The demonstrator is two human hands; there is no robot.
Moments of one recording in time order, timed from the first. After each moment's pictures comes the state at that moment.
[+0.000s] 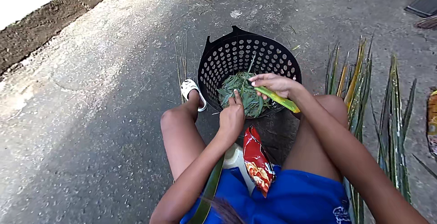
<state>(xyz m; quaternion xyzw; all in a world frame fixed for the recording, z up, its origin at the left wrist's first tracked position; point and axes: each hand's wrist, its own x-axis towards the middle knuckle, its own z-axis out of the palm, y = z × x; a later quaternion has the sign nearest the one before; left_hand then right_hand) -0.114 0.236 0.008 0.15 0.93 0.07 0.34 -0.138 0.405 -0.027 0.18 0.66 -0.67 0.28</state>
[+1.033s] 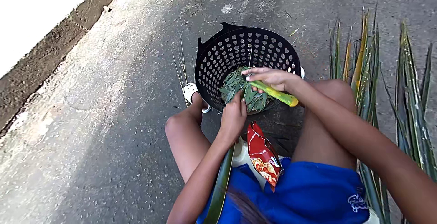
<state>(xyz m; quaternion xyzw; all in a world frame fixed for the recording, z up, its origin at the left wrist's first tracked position) -0.109 0.216 -0.018 0.20 0.90 0.32 0.20 -0.136 0.400 -0.024 0.18 0.62 -0.71 0.28</state>
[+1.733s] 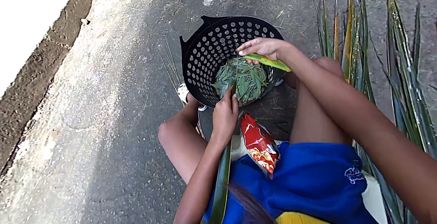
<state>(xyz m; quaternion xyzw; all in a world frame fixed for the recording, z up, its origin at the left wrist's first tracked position) -0.099 0.211 -0.015 0.21 0.91 0.30 0.20 -0.154 0.434 -0.024 0.19 0.64 -0.72 0.20</state>
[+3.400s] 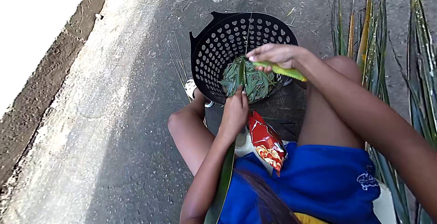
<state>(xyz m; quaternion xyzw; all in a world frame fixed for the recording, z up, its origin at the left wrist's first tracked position) -0.104 0.221 0.002 0.17 0.90 0.26 0.30 -0.132 0.421 -0.014 0.16 0.62 -0.73 0.24</state>
